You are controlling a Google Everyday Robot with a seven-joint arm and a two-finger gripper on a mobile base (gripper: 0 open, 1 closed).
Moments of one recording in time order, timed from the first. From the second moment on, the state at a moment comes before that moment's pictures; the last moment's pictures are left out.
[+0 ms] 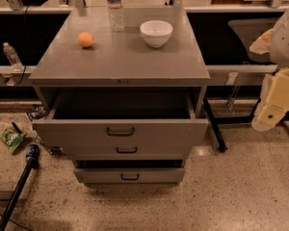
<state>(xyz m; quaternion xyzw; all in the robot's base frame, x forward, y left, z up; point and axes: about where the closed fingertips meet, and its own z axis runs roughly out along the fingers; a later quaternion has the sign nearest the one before) 0.438 -0.217 0.976 -0.60 0.78 -0.03 0.16</state>
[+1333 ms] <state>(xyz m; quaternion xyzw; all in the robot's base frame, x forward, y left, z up) 0.469 -0.196 0.858 -0.61 0.76 0.03 0.21</state>
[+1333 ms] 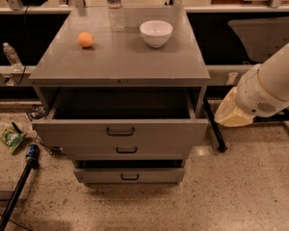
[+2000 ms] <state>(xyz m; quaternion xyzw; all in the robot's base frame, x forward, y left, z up) 0.496 -0.149 0.756 -0.65 0.70 0.04 0.28</state>
